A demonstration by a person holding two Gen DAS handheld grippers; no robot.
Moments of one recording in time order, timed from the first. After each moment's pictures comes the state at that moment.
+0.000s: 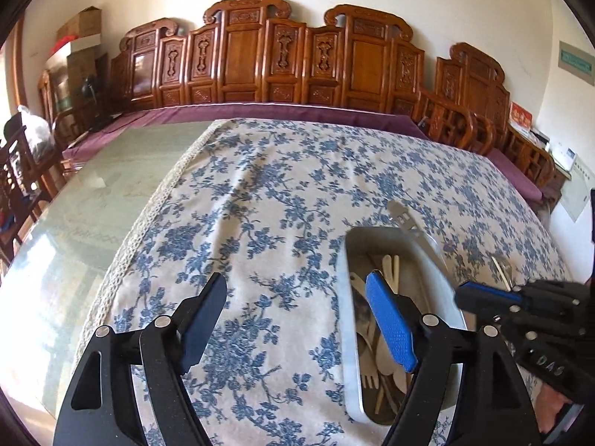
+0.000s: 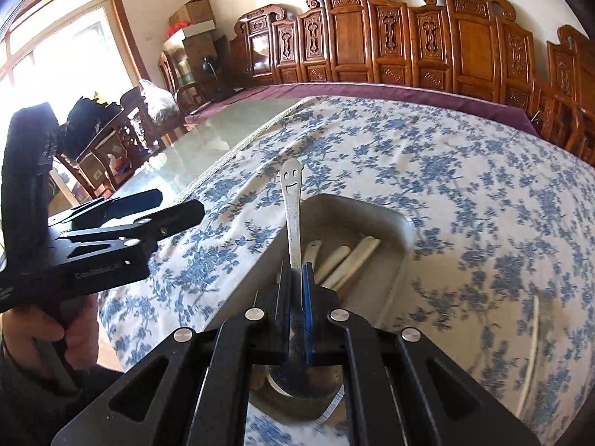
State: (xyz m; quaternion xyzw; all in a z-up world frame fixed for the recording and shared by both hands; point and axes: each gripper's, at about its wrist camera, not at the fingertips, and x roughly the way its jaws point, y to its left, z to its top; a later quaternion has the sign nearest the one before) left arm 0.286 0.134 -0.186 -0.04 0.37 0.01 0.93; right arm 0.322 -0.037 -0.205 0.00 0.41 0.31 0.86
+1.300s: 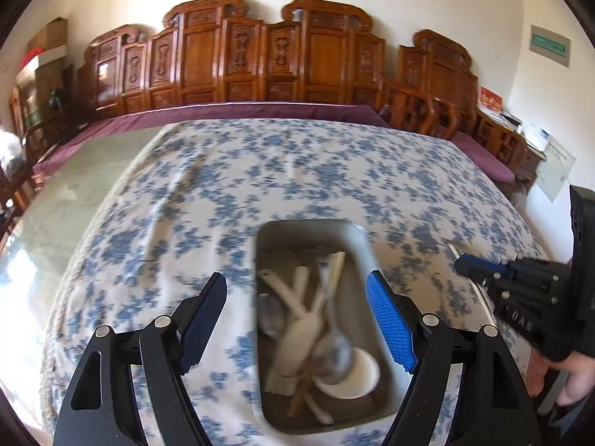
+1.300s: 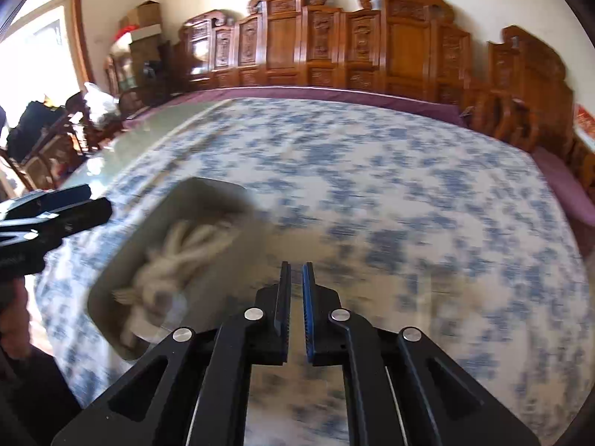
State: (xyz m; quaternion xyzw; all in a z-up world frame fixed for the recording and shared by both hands) left arm 0.290 0.050 -0.190 -0.01 0.37 -0.06 0.93; right arm 0.330 -0.159 -0.225 -0.04 0.39 0.18 0.90
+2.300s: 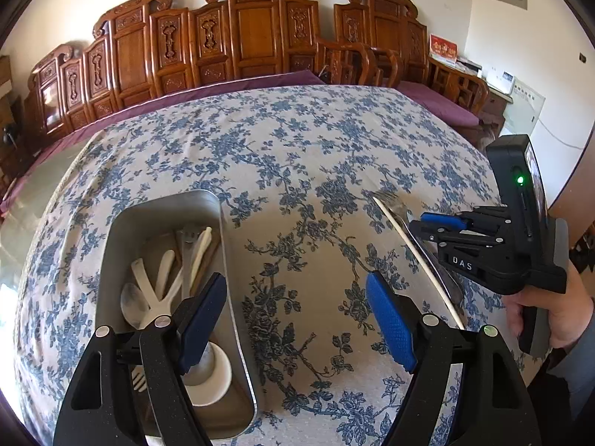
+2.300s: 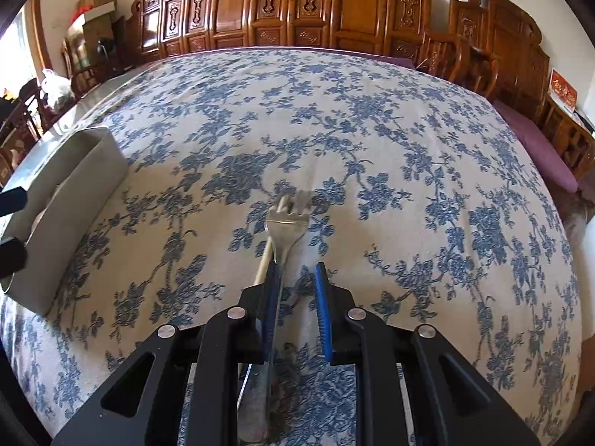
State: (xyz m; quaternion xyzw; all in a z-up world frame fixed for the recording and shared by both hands) left arm 0.293 -0.073 -0.226 0.05 0.41 -0.13 0.90; right arm 0.364 -0.256 -0.295 -0.05 0.46 0.13 0.88
